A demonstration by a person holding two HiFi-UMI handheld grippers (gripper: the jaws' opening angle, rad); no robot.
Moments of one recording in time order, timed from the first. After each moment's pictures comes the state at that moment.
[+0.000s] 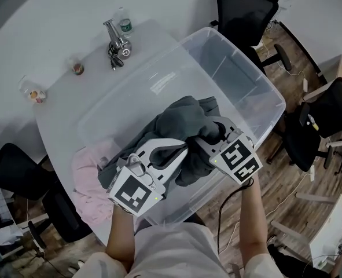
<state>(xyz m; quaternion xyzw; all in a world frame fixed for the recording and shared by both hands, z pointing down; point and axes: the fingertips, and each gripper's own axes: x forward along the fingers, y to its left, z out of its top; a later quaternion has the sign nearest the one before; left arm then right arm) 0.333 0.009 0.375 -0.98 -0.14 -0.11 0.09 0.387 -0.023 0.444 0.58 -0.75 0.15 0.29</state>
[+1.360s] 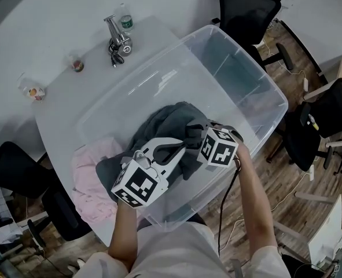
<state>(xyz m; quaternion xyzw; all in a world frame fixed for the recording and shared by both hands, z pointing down) 0.332 -0.002 0.434 -0.97 -0.13 -0.19 0.05 0.351 -0.022 0.557 0.35 -0.80 0.17 0.46</state>
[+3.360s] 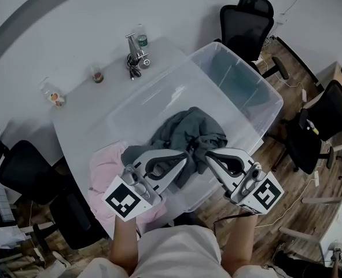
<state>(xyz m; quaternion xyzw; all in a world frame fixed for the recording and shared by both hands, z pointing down) 0.212 0.026 0.311 -0.99 -0.13 0.01 0.01 0.247 0.053 0.300 0.58 -0.81 -0.02 0.01</state>
